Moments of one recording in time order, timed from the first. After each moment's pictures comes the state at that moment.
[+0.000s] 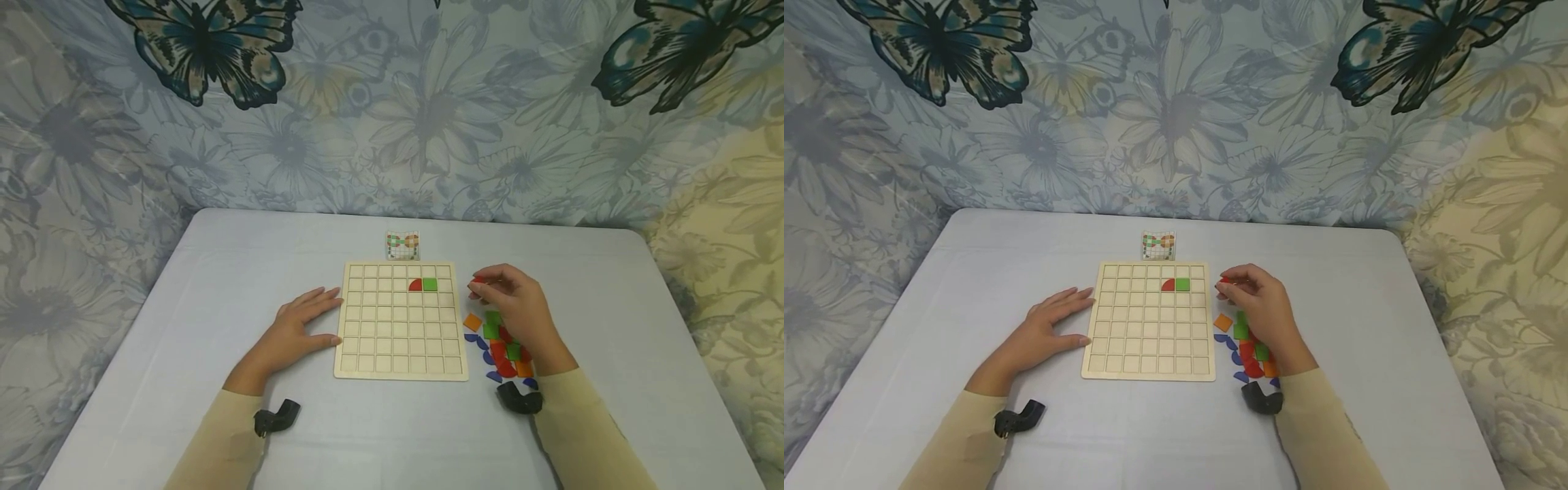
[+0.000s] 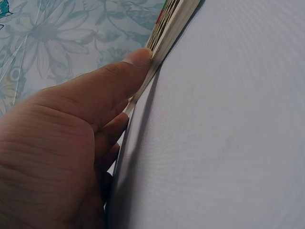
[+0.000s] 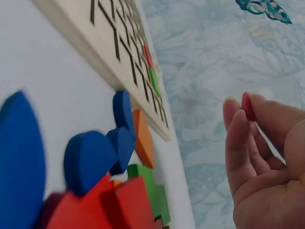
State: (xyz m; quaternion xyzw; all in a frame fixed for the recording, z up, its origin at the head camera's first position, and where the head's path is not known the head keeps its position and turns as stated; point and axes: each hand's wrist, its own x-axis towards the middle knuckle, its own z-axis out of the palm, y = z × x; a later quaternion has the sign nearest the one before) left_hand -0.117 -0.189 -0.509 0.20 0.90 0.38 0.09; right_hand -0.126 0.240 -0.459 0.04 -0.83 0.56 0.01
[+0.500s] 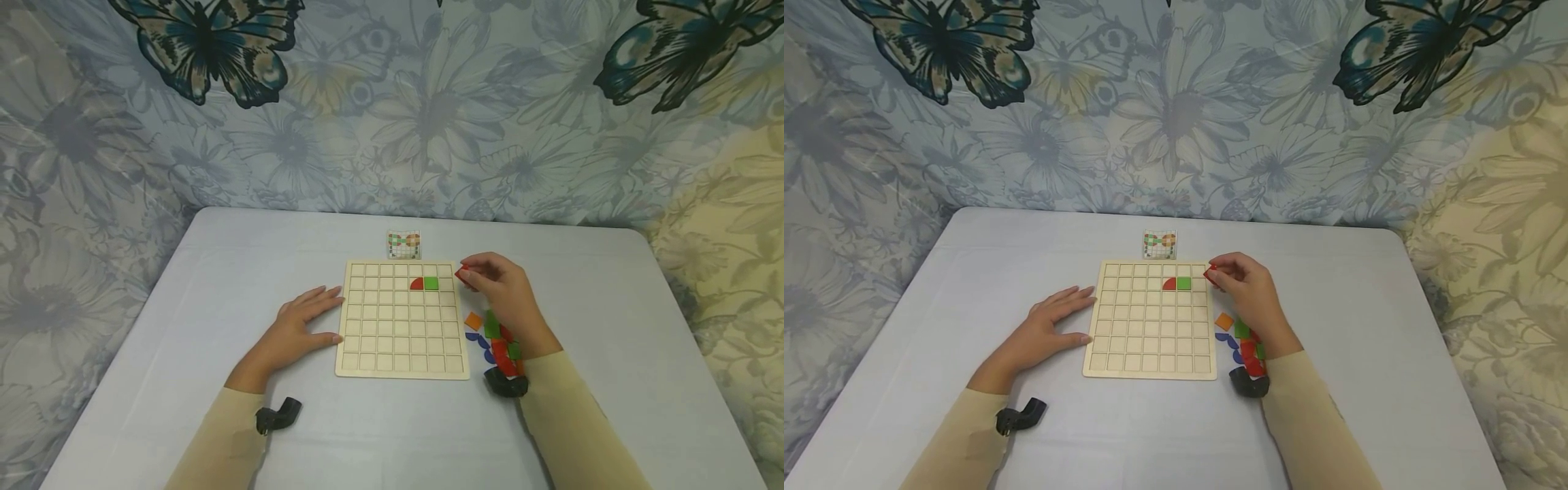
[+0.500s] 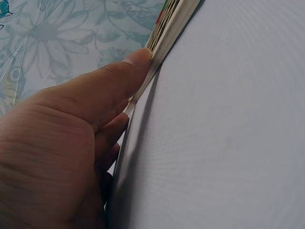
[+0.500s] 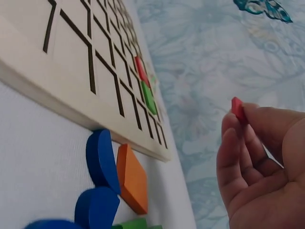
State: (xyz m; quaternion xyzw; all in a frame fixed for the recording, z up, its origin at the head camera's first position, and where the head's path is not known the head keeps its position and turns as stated) left_hand -0.116 -0.189 -0.509 0.19 0.90 0.38 0.09; right_hand -0.147 0.222 -0.456 0.03 -0.83 0.56 0.00
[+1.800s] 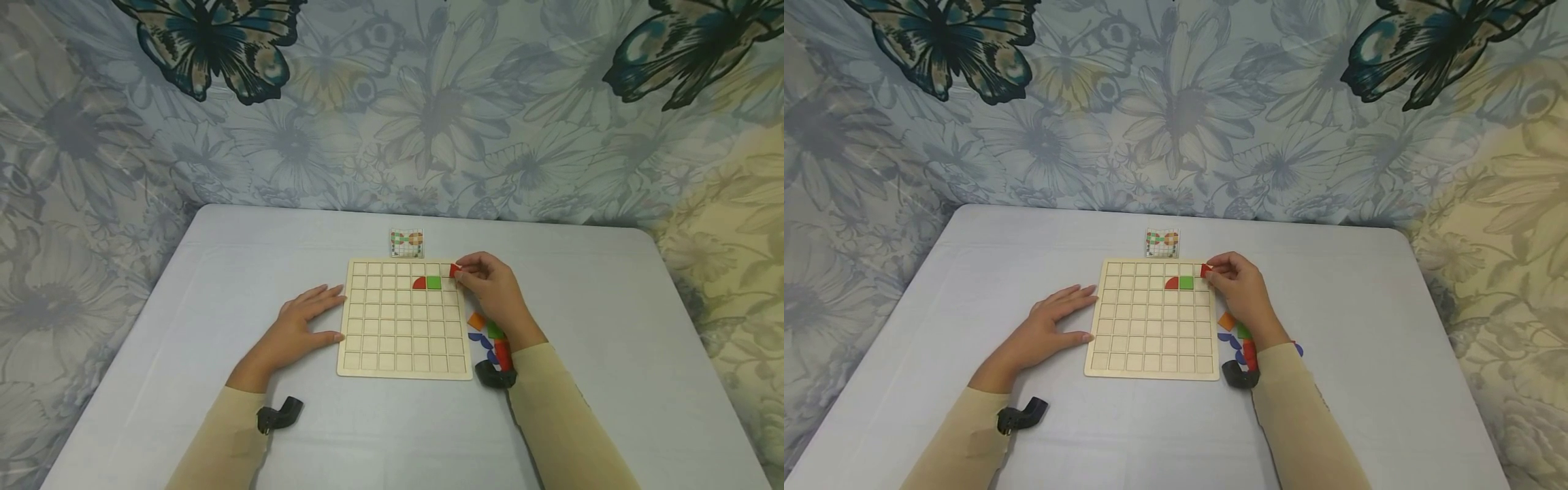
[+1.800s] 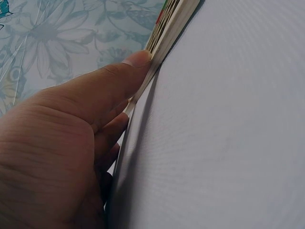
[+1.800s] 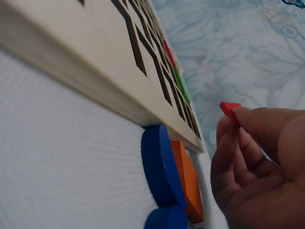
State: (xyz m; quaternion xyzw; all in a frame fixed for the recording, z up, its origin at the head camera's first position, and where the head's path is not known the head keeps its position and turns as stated) left_hand -0.118 -0.190 -0.507 0.20 0.90 0.38 0.09; right_hand -0.167 0.211 -0.483 0.00 -0.83 0.55 -0.03
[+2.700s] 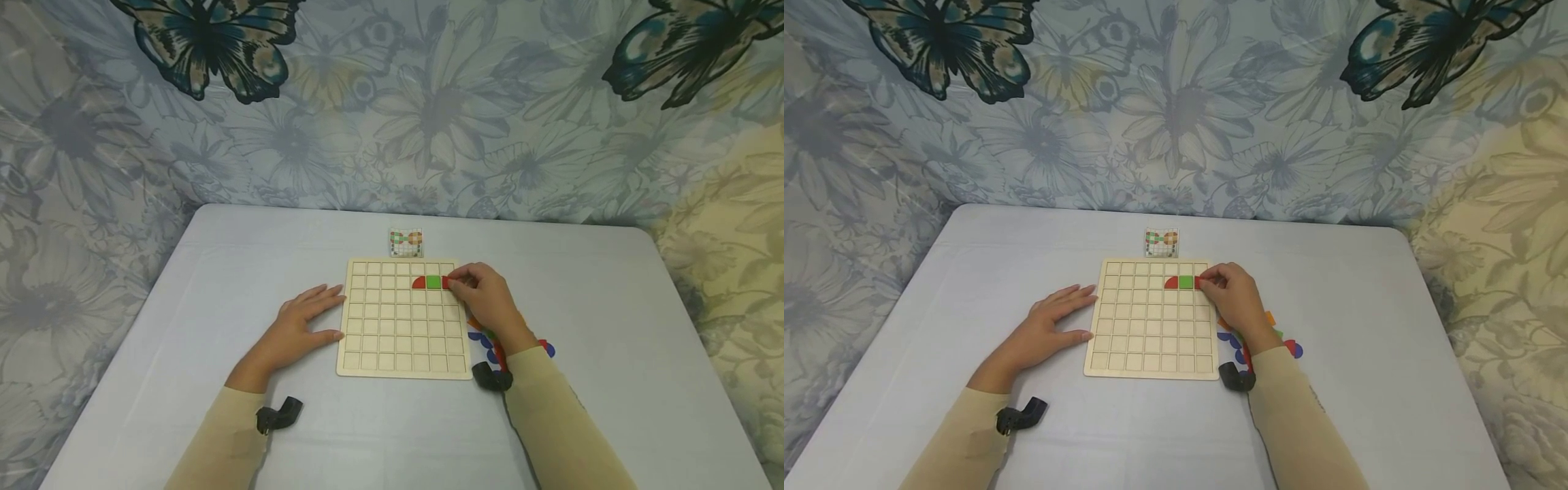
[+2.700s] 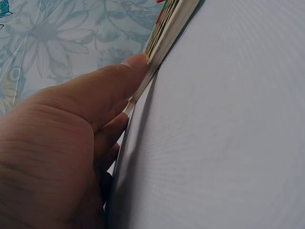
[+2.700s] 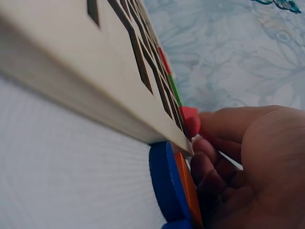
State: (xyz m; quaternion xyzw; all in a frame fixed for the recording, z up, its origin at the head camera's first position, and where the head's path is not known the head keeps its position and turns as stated) left_hand -0.117 -0.189 -0.508 0.20 0.90 0.38 0.09; right_hand -0.160 0.206 -0.495 0.02 -0.90 0.44 -0.04
